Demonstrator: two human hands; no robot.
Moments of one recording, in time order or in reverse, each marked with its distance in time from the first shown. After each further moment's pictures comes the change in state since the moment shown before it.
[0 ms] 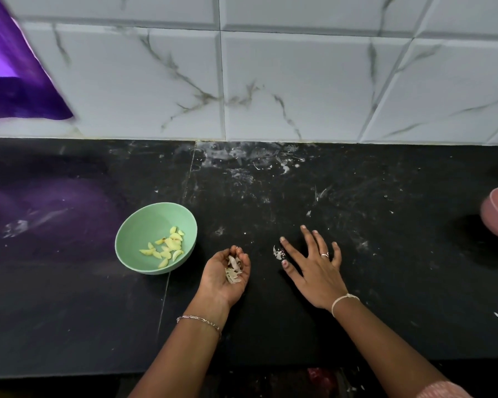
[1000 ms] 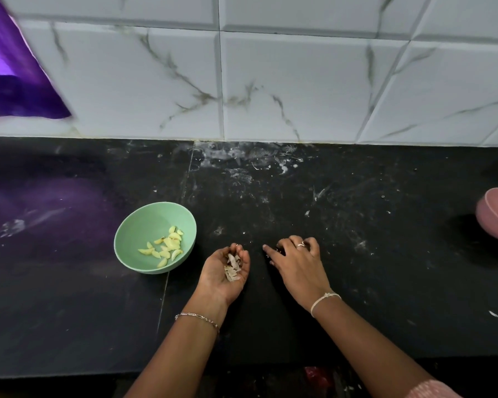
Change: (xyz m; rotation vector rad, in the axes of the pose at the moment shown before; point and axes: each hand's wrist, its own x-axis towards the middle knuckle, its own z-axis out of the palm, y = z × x) left_hand 0.000 0.001 0.002 0.003 -0.020 0.008; right_hand 0.006 -0.036 -0.004 -0.238 0.284 -0.182
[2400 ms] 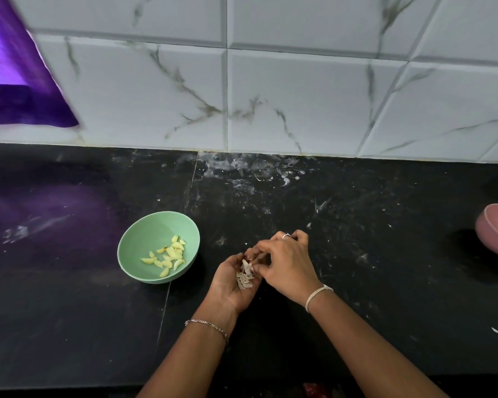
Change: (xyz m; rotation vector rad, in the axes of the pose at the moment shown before) left_hand 0.009 -0.009 0.006 0.032 -0.224 -0.119; right_hand 0.034 -0.028 -0.068 0.441 0.015 0.028
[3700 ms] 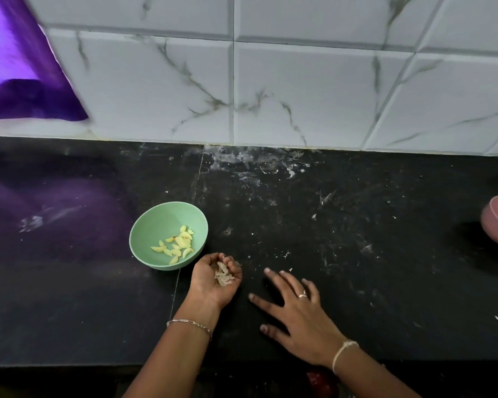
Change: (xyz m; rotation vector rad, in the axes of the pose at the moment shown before) left_hand -0.028 0.028 -0.023 -0.004 0.215 0.161; right_hand -0.105 0.023 0.041 -0.211 -0.375 -0.176
